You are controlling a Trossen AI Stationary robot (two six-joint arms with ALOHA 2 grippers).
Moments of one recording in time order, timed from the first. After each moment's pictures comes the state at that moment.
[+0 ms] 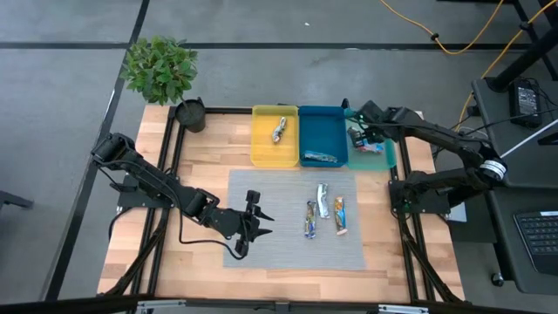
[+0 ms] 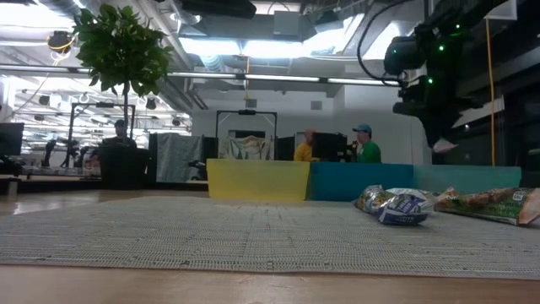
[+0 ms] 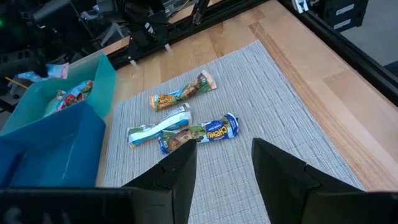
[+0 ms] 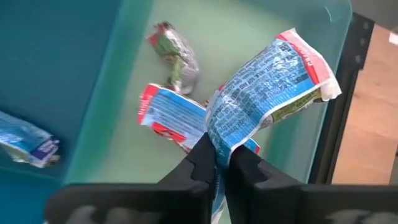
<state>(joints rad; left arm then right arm) -0.48 1.49 0.95 0.00 -0.44 0.11 -0.72 1.23 0.89 -0.98 0.34 0.51</state>
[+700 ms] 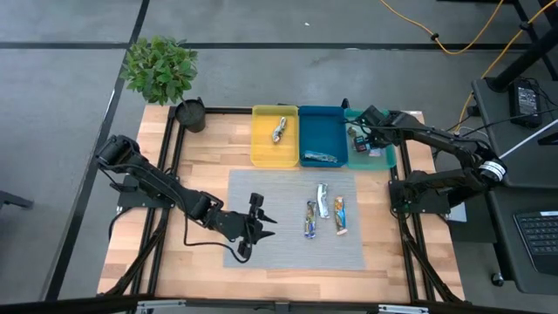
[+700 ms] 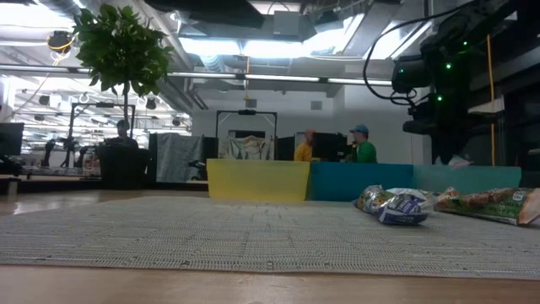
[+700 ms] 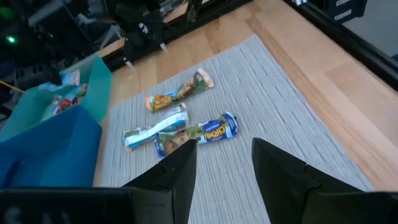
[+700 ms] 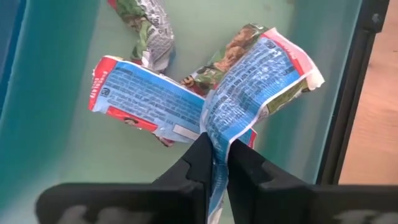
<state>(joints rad) -0.48 1.54 0.95 0.05 -0.44 0.15 -0.79 1.23 0.76 -0.90 0.31 0.50</state>
